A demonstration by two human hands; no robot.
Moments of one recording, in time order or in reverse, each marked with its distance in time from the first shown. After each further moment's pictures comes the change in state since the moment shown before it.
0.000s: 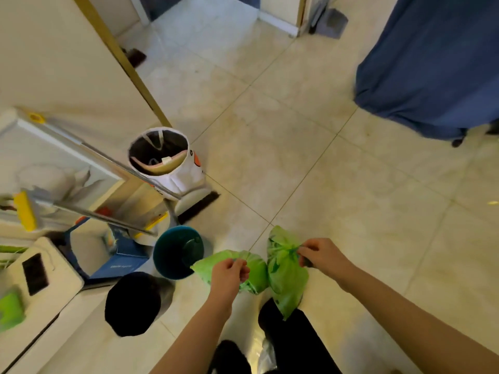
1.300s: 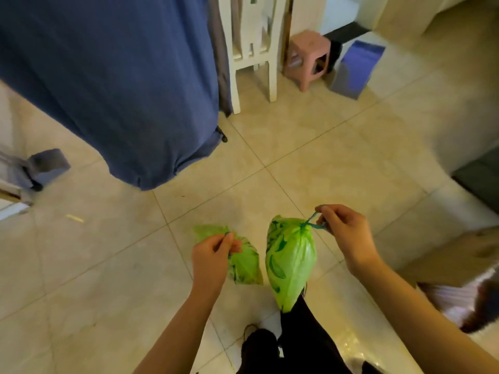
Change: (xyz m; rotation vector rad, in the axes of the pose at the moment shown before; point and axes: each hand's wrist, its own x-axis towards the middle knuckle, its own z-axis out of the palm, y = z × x) left_hand -0.030 0.272 0.465 0.766 -0.892 0.800; right_hand -0.066 0.085 -0.350 1.080 1.408 0.066
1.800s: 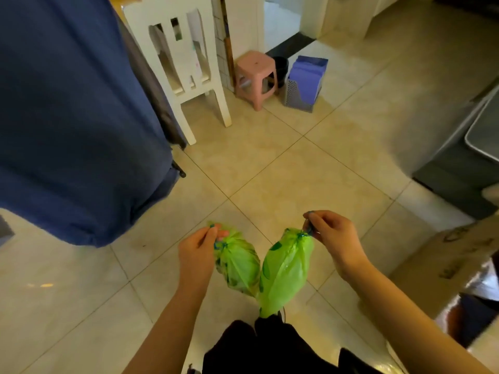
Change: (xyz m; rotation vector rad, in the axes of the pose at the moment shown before) left_hand 0.127 0.133 0.202 -0.028 -0.091 0.094; right_hand 0.188 -0.046 -0.133 0.116 0.067 0.085
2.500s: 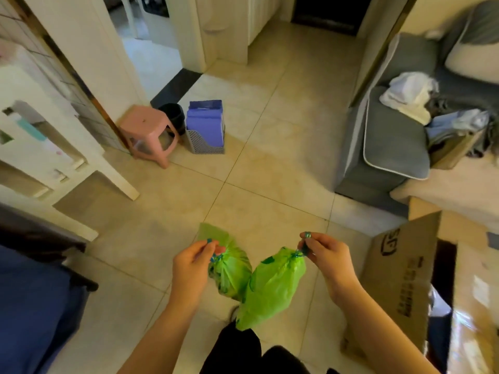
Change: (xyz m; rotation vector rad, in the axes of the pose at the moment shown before) left_hand 0.268 0.143 0.300 0.023 -0.516 0.038; right_hand 0.262 -0.111 -0.127 0.291 0.502 0.138
